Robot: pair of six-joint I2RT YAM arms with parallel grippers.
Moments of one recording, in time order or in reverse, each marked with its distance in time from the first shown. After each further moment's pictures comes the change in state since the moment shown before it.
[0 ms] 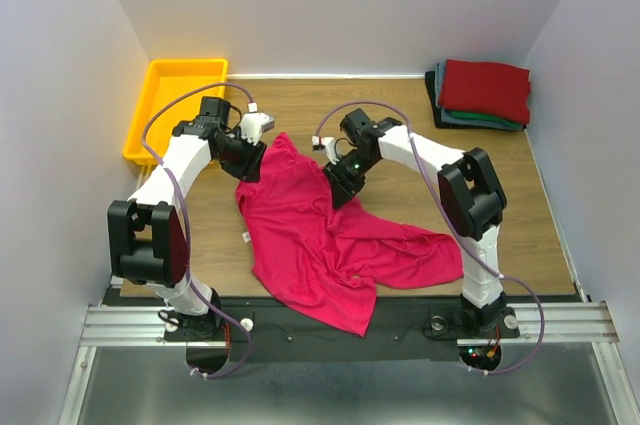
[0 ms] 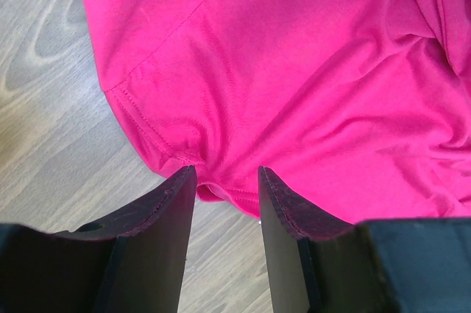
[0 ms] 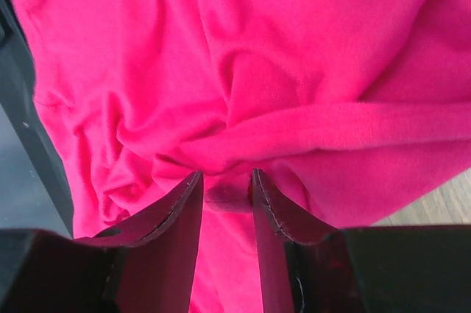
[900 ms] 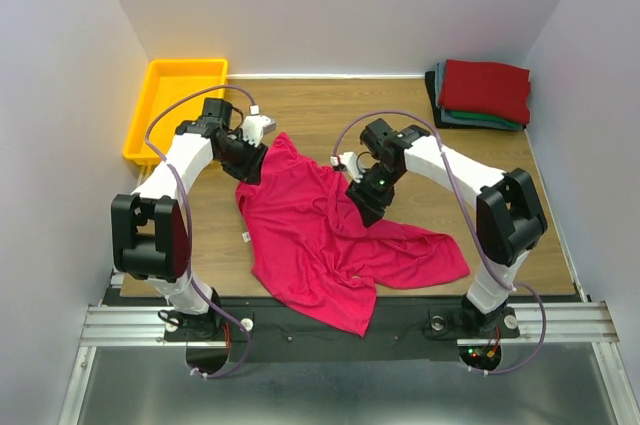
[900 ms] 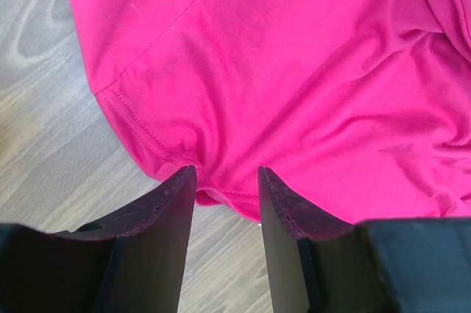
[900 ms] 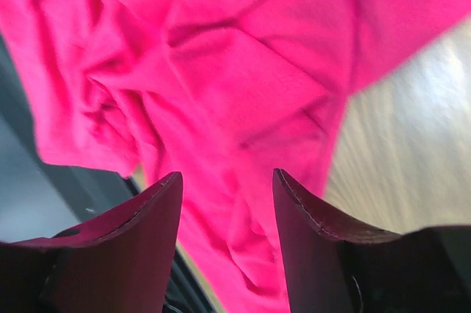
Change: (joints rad) left arm 0.000 0.032 0.000 -0.001 0.006 0.008; right arm -0.002 -0.283 -0.243 -0.153 0.172 -0.150
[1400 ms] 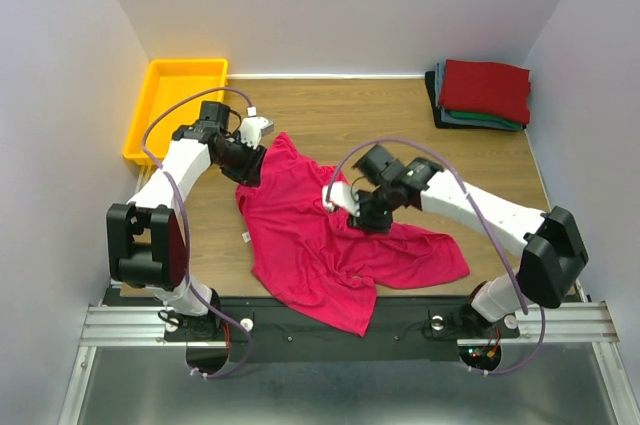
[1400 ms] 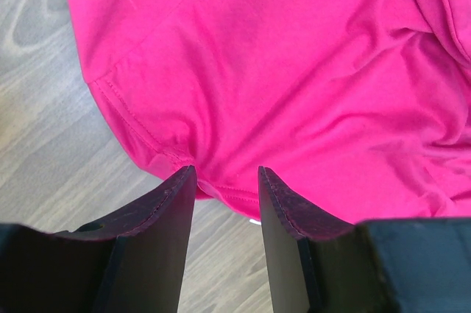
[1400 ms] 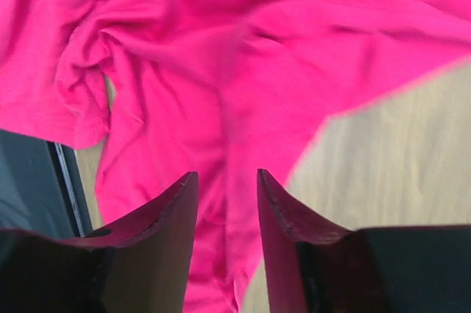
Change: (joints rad) left arm 0.000 -0.046 -0.037 0.013 0.003 -0.028; right arm 0.168 -0.310 -0.177 0.119 0.183 -0.282
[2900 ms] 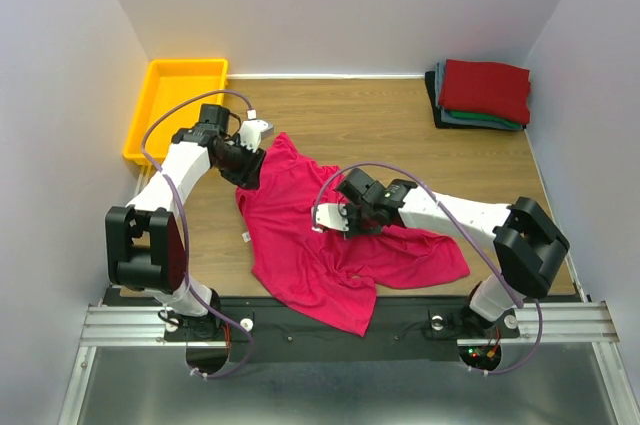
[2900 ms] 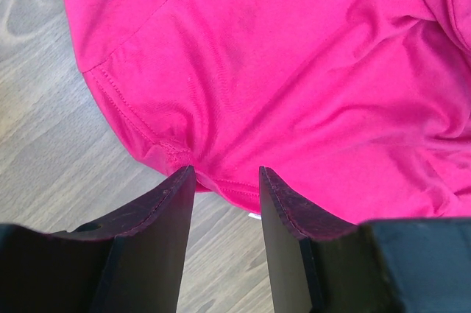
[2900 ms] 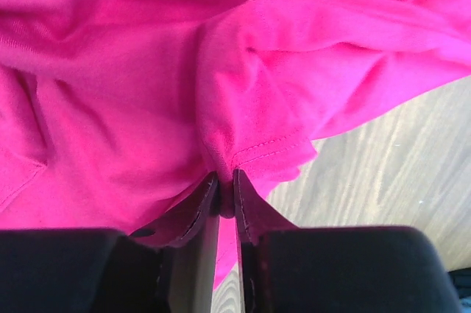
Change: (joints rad) left arm 0.000 -0.032 -0.035 0.003 -0.008 0.008; right arm 0.148 0.097 -0.182 0.282 0.295 -0.083
